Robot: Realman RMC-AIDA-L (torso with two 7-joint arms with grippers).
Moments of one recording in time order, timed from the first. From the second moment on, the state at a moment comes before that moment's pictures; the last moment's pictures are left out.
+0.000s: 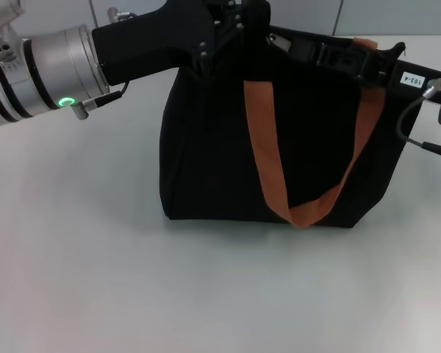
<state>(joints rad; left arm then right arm) -0.83 -2.08 0.50 0.39 1.80 1.65 -1.04 0.66 2.06 -0.60 -0.49 -1.73 -1.62 1.83</state>
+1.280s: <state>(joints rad) -0.83 -2.08 0.50 0.38 1.80 1.66 -1.03 0.69 2.06 -0.61 -0.54 -1.73 -1.62 1.91</state>
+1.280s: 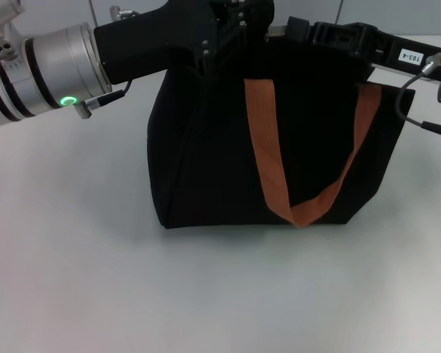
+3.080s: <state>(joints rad) -0.82 -2.08 0.50 0.38 1.77 1.66 -1.02 0.63 2.07 -0.64 -0.71 -1.77 -1.65 2.02</state>
